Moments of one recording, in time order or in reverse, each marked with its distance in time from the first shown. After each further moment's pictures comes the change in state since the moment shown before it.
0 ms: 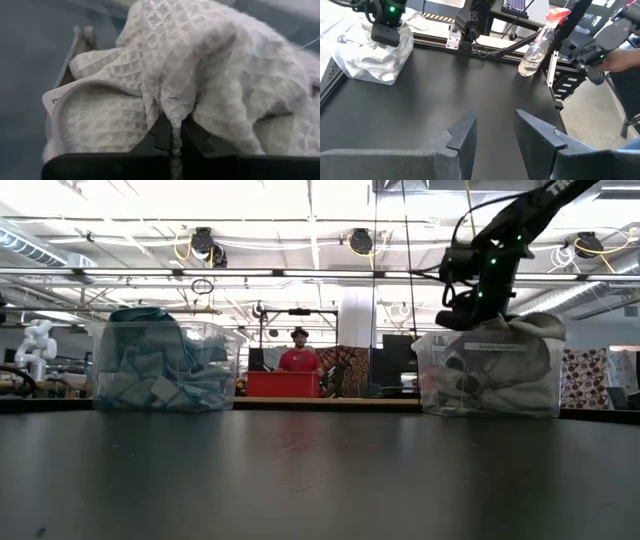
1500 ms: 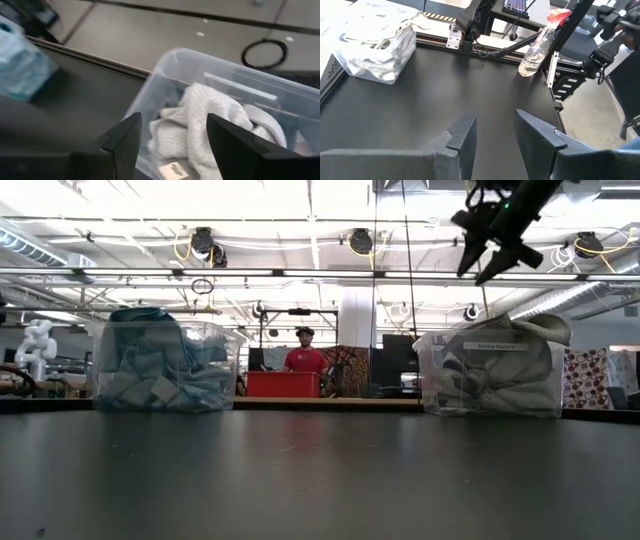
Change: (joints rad) left arm 0.000 0.000 0.000 0.000 -0.002 -0.011; right arm 0.018 -0.317 0.211 -0.132 -0.145 -0.001
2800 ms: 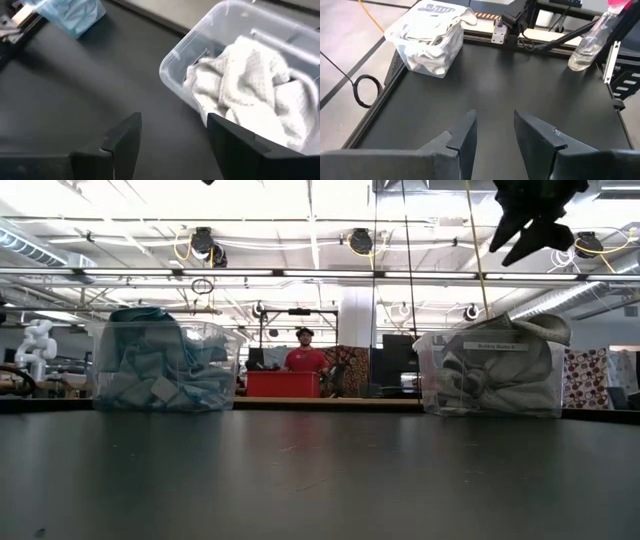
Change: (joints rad) left arm 0.002 -0.031 -0.041 -0.039 -0.227 0.072; right arm 0.128 -0.189 0.007 -0.249 -0.140 -0.078
